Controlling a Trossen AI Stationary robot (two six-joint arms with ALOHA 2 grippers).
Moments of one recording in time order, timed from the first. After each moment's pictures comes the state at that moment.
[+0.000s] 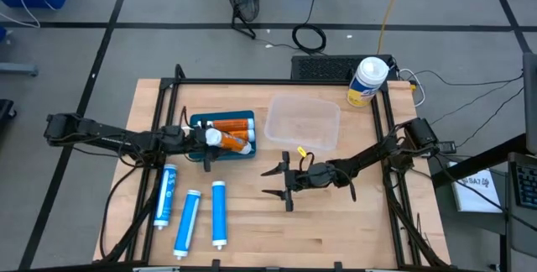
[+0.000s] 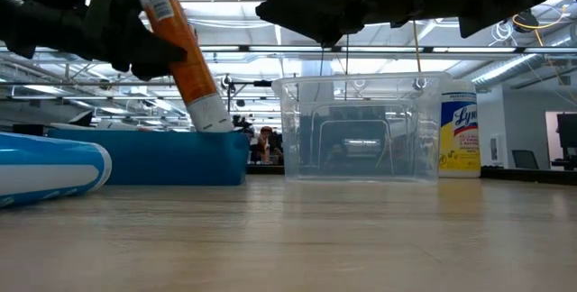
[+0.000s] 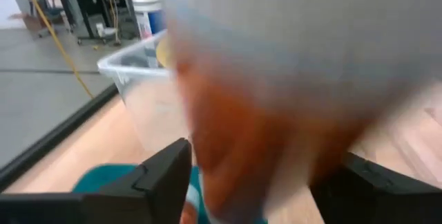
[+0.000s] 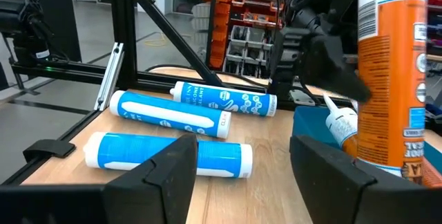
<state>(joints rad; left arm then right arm) -0.01 0.85 0.18 0.52 -0.15 0.02 0.31 1.79 0.82 0.91 0.23 -0.06</state>
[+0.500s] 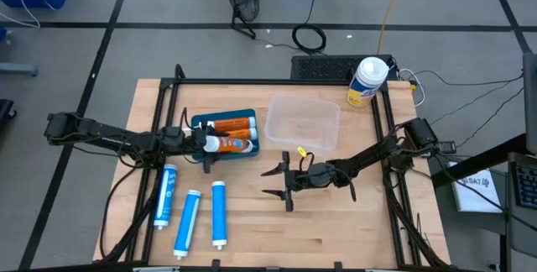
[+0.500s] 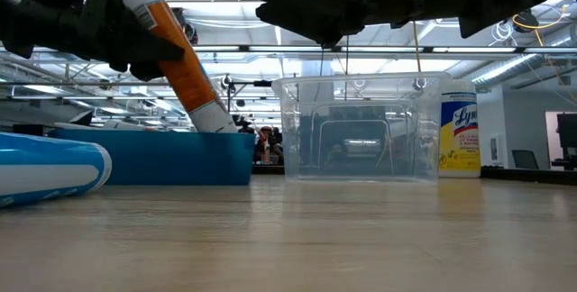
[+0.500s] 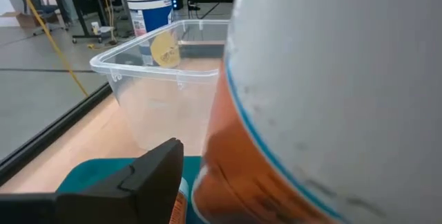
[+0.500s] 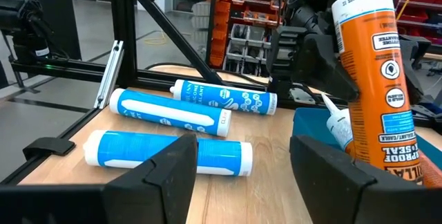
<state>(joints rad) -0.03 0.85 0.18 0.52 -0.16 0.02 0.31 1.79 0.82 0.90 0.23 -0.06</state>
